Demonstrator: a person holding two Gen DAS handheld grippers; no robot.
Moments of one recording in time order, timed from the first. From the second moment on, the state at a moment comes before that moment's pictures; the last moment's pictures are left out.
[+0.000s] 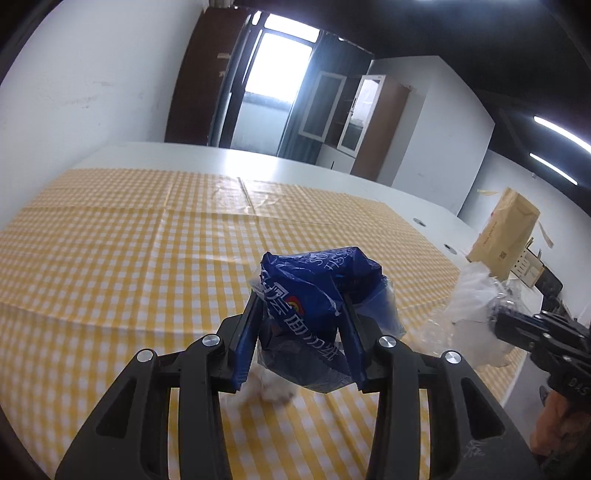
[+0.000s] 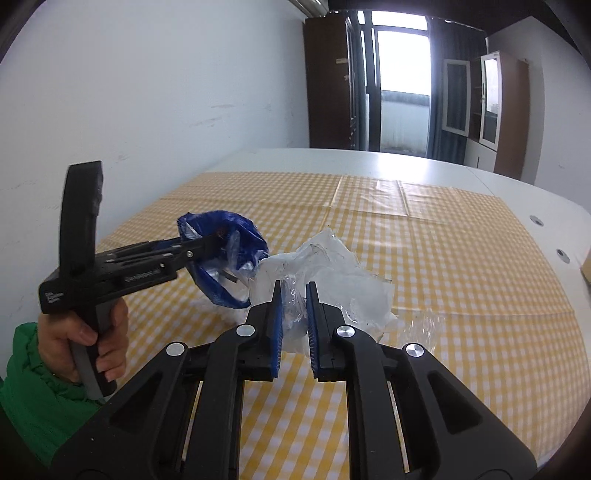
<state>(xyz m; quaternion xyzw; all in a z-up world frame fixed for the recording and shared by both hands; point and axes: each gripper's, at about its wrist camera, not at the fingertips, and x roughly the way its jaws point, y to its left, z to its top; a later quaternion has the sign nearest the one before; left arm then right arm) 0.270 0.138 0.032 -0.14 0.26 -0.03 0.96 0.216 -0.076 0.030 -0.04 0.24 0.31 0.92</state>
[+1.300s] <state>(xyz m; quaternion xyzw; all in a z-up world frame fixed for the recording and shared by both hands) 0.022 0.055 -0.062 -0.14 0.31 -0.05 0.94 0.012 -0.139 -0.091 -0.03 0.29 0.34 0.89</state>
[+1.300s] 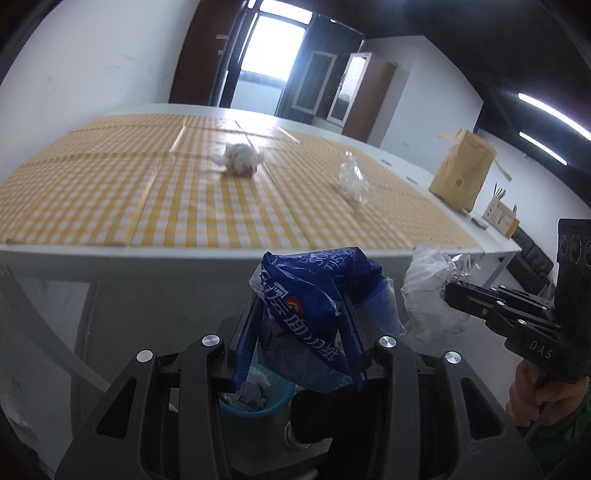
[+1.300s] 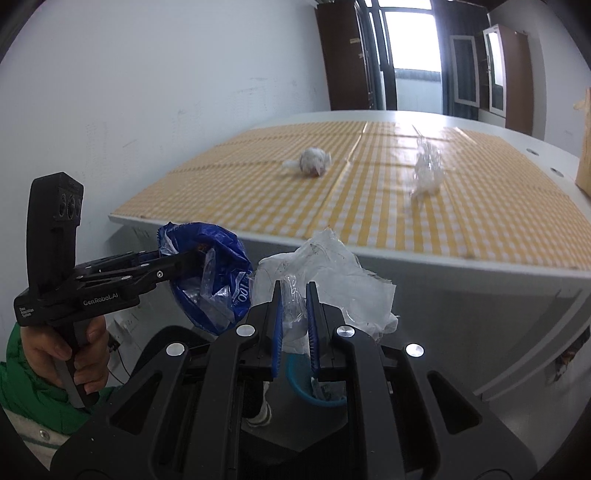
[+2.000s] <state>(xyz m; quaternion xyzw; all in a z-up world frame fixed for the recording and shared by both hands) 0.058 0.067 -0.184 -0.16 0.44 -0.02 0.88 0.054 -0.107 -0.235 -0.03 0.43 0.31 0.85</state>
